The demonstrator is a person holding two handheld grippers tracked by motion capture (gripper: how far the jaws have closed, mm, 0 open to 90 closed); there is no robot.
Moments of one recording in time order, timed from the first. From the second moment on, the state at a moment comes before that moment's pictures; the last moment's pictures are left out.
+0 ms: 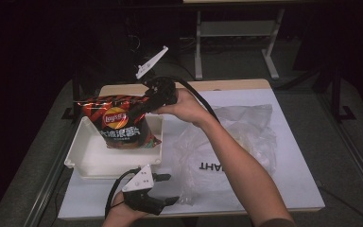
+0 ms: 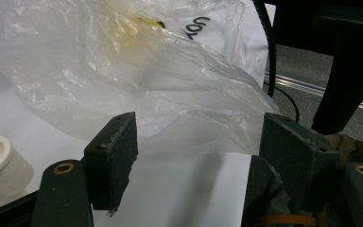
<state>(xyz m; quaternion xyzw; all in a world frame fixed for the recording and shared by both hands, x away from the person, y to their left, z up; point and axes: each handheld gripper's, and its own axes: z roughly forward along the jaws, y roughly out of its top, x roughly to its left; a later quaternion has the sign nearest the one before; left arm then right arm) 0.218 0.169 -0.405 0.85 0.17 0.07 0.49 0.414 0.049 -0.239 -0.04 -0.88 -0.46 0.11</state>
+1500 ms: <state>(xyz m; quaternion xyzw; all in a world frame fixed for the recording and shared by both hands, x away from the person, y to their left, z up) 0.217 0.168 -0.406 0.85 0.17 0.07 0.49 0.434 0.069 -0.328 -0.10 -0.89 -0.42 0.14</state>
